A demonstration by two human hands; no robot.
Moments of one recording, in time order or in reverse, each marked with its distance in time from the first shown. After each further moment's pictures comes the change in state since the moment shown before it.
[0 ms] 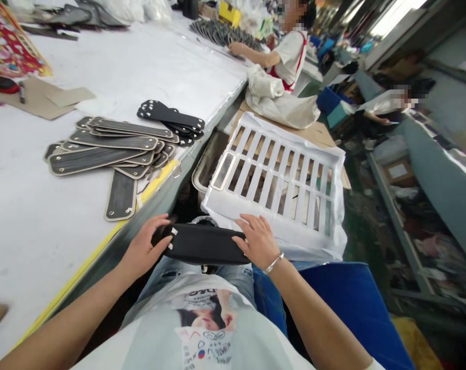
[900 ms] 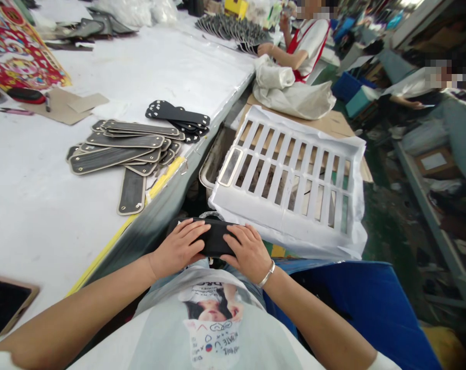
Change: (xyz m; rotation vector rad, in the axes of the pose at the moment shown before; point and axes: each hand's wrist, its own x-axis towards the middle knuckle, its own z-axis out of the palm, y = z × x) left_hand 0.009 0.038 0.025 0.355 -0.369 0.489; right_hand -0.023 -0.022 0.024 0.079 -0.003 -0.224
